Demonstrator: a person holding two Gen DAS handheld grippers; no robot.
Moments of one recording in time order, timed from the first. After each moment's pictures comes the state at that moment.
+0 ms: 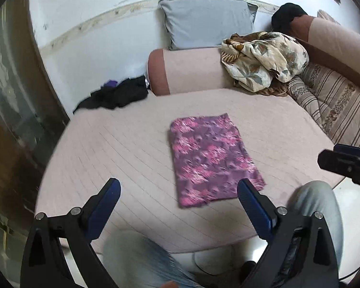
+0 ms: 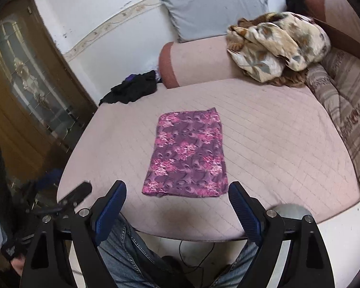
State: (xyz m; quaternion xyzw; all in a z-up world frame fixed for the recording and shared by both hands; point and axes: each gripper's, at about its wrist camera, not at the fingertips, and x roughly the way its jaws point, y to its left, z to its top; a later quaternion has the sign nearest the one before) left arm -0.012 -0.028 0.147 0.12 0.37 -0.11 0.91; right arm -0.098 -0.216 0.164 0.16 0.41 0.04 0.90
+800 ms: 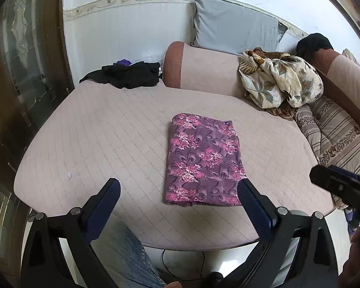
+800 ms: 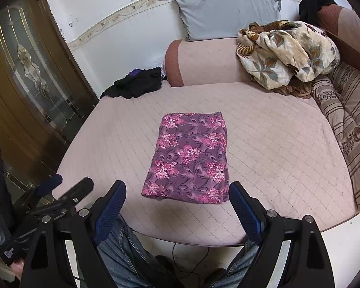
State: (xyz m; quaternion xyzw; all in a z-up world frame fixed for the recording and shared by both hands) left arm -0.009 -0.016 0.131 0.00 0.40 -0.08 0.91; right arm -0.077 -0.208 0.171 0.13 0.42 0.04 0.90
